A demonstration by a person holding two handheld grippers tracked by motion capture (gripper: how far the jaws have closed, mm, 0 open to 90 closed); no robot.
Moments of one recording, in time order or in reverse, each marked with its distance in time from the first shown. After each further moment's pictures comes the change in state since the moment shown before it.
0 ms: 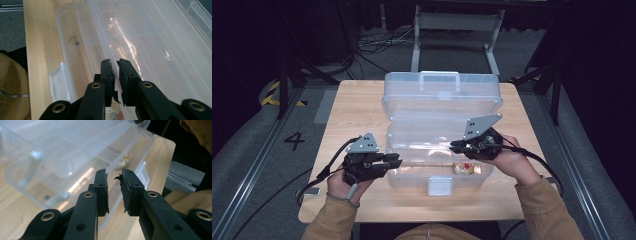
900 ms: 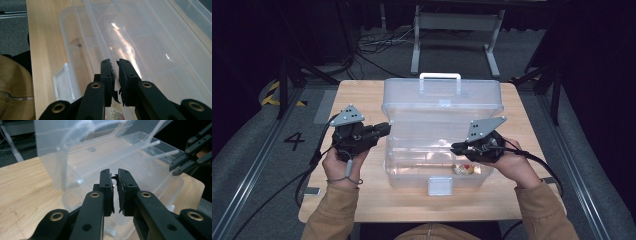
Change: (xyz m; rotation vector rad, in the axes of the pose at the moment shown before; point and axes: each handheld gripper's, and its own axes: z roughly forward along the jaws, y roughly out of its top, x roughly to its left) left arm 0.027 0.034 -0.024 -0.161 0.191 -0.122; right arm 0.004 -0.006 -0.003 -0.030 0.004 0.024
